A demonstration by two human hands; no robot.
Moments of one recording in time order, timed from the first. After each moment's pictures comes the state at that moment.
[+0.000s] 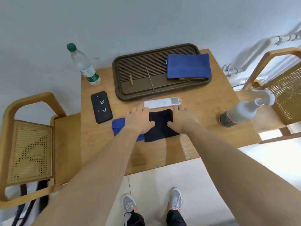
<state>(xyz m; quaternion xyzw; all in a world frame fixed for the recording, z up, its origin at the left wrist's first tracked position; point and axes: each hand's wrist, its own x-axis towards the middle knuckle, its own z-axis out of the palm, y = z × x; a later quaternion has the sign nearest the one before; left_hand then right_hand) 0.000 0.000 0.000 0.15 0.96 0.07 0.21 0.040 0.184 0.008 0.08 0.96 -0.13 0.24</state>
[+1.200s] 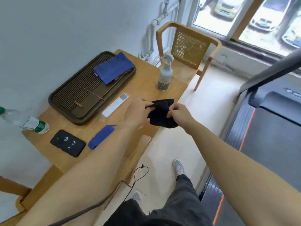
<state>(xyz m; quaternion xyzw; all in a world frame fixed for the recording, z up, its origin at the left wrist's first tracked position) 0.079 0.050 0.101 0.47 0.82 0.25 0.23 0.240 0.143 0.109 0.50 0.65 -0.57 -0.07</state>
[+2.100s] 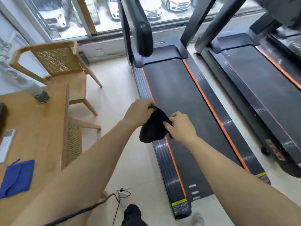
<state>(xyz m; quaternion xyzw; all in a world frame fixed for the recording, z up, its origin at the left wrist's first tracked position) 0.526 -0.045 0.135 0.82 0.51 0.11 0.26 0.695 -0.142 0.104 0.74 0.60 -0.26 -0.16</state>
